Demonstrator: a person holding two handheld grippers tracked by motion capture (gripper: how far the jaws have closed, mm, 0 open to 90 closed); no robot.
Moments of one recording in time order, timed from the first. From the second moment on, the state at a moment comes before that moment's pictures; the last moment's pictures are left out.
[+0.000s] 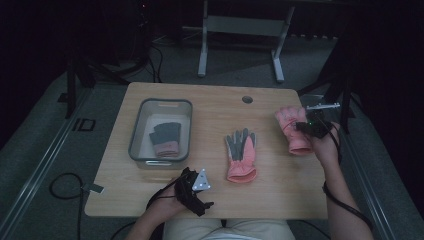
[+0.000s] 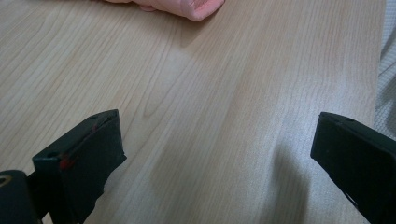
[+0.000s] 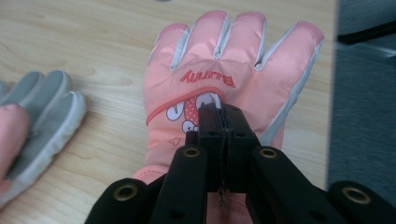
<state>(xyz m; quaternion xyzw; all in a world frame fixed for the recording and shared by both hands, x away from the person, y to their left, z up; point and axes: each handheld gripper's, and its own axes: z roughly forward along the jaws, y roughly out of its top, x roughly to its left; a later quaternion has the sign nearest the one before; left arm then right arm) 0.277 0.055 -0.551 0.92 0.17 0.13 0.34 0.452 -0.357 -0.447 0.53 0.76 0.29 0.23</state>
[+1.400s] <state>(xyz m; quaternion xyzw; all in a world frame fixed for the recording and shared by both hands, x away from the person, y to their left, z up) 0.275 0.049 -0.550 0.91 0.15 0.12 0.35 0.376 -0.341 -0.505 0.56 0.74 0.29 0.22</state>
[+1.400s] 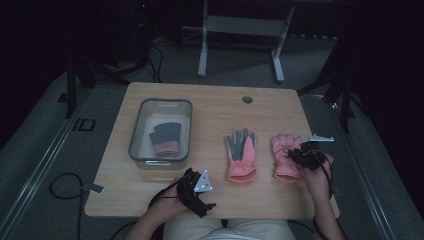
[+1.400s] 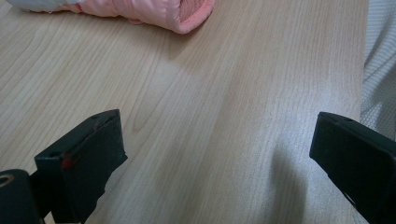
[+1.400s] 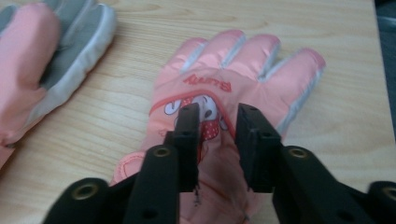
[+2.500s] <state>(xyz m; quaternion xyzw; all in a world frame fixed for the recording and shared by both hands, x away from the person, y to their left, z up) 0.274 0.049 -0.549 0.91 0.15 0.13 0.35 0.377 -0.331 -0.481 0.55 0.74 0.31 0.25</state>
